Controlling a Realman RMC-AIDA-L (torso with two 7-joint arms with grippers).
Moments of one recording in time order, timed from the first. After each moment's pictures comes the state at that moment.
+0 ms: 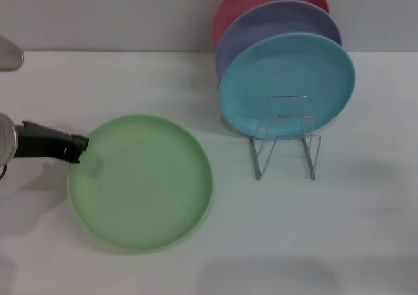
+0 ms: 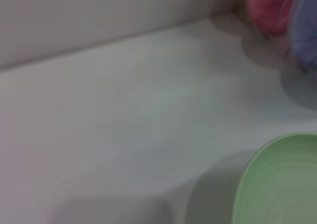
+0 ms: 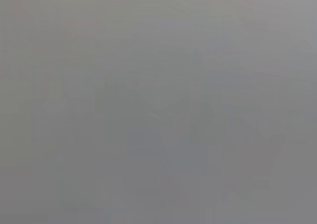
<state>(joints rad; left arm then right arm) -0.25 -2.06 -1.72 -1.57 2.53 -1.19 0.50 0.22 2.09 2.02 0.16 -0.23 1.68 -2.76</state>
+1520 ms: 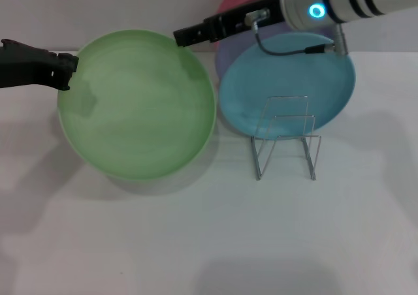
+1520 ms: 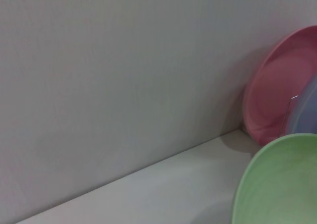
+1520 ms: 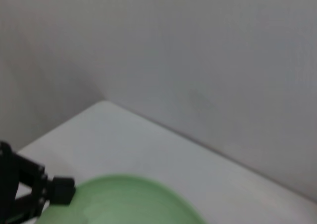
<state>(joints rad) -0.26 -2.06 -1.77 -1.80 2.52 -1.16 0.49 0.79 2.04 1.71 1.28 -2.27 1.08 -0.40</state>
